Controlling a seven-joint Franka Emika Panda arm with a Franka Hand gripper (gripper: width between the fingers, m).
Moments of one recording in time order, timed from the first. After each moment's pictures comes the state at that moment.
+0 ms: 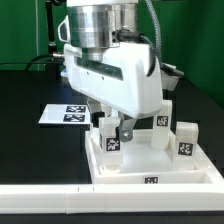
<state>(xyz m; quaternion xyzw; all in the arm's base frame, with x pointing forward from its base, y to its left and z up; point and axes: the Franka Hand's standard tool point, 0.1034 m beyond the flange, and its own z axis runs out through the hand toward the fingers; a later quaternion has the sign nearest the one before) 0.615 -0.004 0.086 -0.87 0.49 -0.01 0.05</state>
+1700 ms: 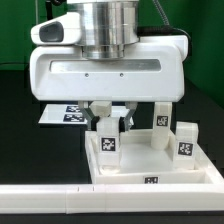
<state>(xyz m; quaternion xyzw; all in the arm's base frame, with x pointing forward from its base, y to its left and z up) 0.618 -0.006 0.089 -0.98 0.19 -0.03 0.04</state>
